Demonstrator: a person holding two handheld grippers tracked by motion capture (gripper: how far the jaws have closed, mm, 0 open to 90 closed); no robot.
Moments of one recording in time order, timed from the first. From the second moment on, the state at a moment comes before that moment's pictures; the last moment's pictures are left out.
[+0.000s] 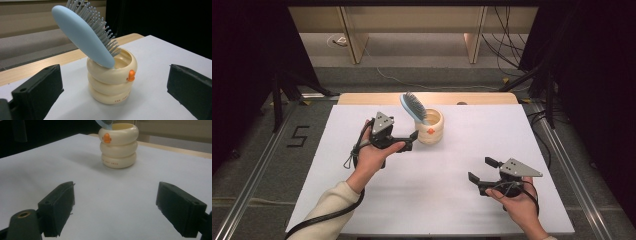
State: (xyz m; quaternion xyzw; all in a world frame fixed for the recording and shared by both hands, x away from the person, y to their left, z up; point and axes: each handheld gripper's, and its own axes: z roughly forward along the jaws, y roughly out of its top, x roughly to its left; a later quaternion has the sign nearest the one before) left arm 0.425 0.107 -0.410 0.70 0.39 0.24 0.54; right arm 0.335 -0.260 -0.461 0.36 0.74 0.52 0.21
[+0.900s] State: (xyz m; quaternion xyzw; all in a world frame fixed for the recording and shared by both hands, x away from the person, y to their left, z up) left arm 0.385 0.126 -0.423 0.72 0.36 0.23 0.55; right arm 0.334 -0.263 -0.458 0.35 0.74 0.53 0.21
